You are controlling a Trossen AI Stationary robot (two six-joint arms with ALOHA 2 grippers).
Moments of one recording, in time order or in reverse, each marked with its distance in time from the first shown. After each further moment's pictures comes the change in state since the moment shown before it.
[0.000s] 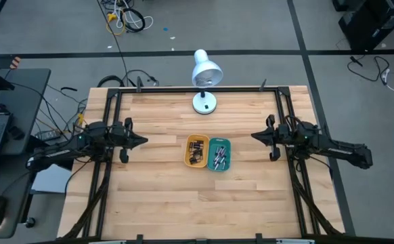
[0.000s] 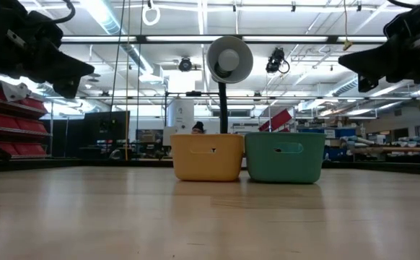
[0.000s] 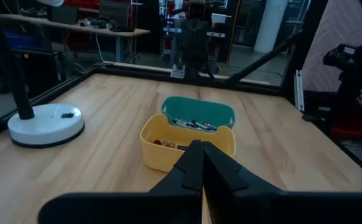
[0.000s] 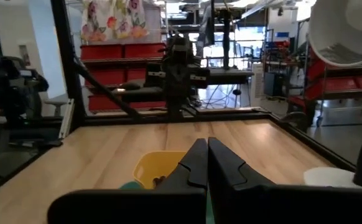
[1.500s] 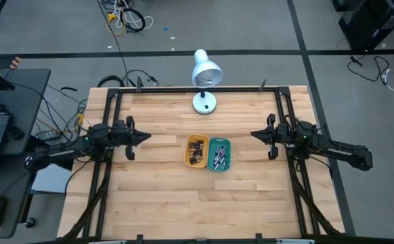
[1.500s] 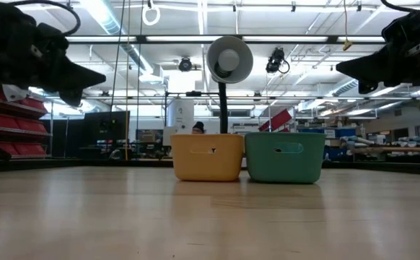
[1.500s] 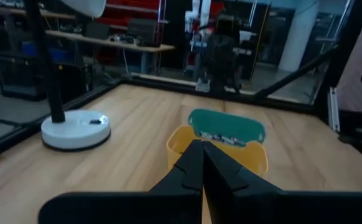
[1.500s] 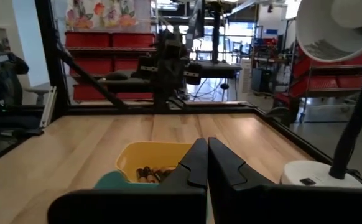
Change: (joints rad) left arm 0.000 0.046 -0.100 0.213 -0.114 -0.022; right arm -0.033 0.001 0.000 -0.033 0.013 -0.058
